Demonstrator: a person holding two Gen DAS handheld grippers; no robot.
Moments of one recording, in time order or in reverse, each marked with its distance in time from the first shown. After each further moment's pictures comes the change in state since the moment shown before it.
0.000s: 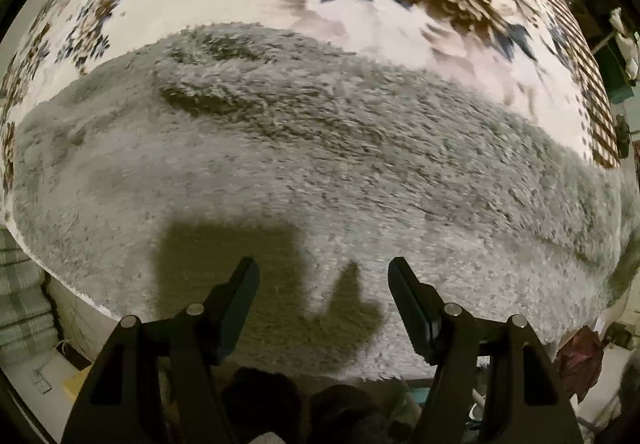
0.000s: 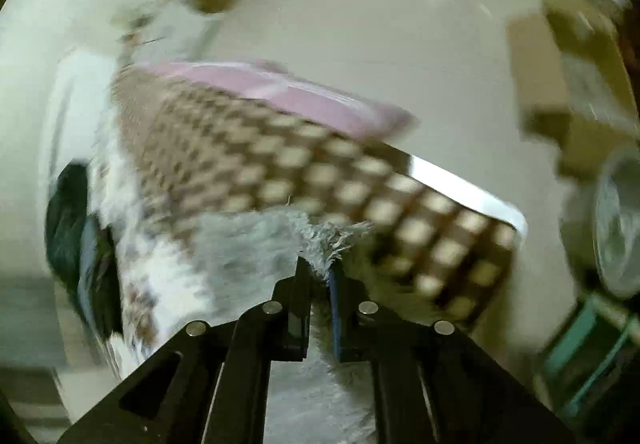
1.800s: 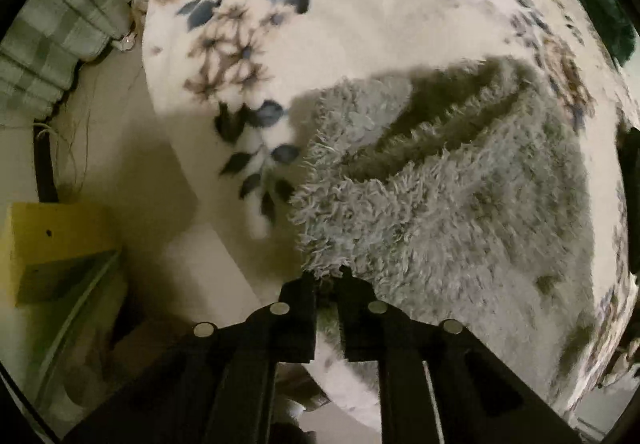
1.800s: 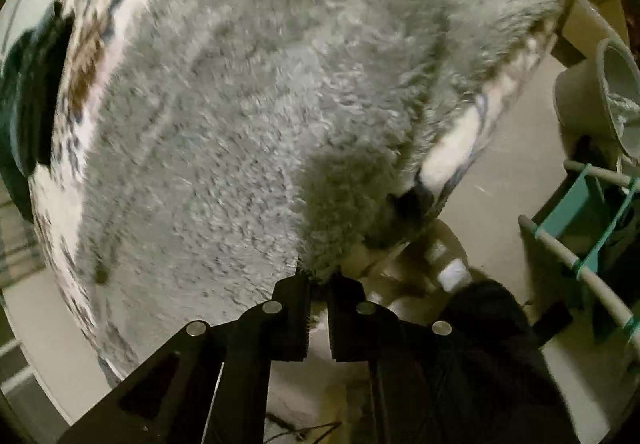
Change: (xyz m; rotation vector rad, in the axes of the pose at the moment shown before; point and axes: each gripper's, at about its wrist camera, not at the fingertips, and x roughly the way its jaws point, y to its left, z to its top) left arm 0.016 0.404 -0.046 -0.888 -0.065 -0.017; right arm 0.084 0.084 -0.295 -0.073 0.449 -0.248
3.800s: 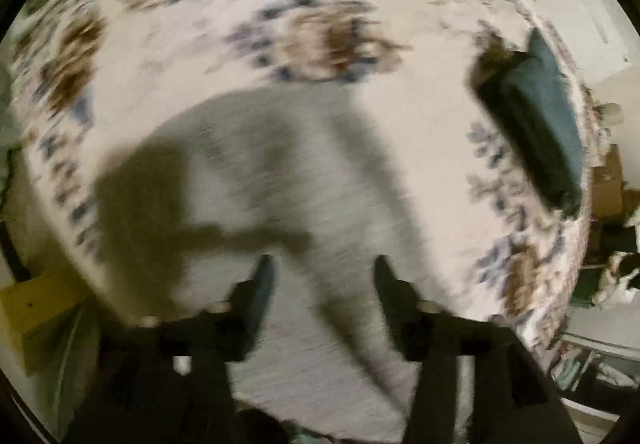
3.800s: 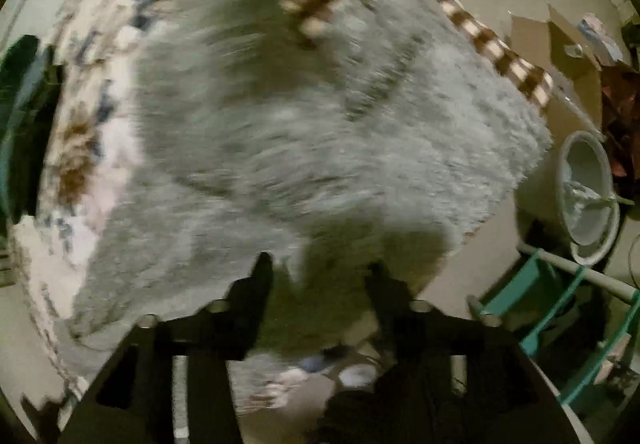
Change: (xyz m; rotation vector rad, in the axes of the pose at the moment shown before) left arm -0.078 -0.222 0.023 0.277 0.071 -0.178; right arm -0.071 -0.004 0.115 -0.059 -0.221 -0.114
